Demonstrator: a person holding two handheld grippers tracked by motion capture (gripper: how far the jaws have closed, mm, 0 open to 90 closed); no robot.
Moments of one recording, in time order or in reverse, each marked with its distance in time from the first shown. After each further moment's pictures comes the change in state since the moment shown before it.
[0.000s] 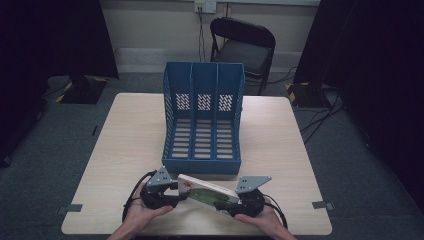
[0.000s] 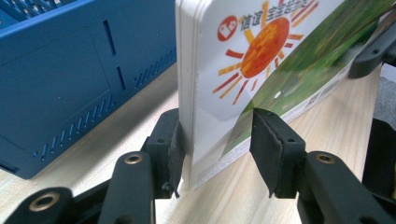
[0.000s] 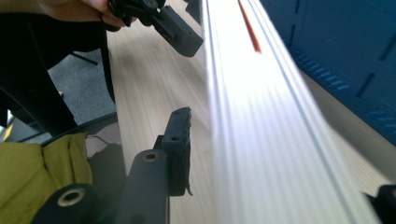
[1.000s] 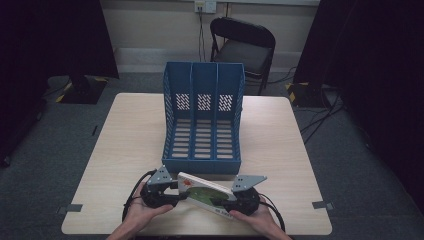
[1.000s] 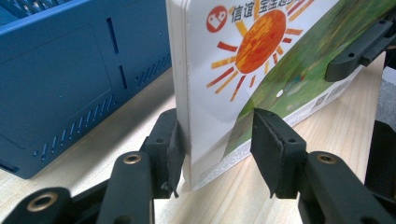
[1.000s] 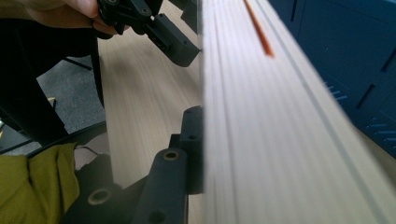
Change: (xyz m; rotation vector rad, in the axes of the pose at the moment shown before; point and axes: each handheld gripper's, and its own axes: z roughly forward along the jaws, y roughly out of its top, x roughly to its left) left arm 0.003 0.001 0.002 0.002 -0.004 -0.022; right arm -0.001 0.003 0.011 -0.021 -0.024 0.002
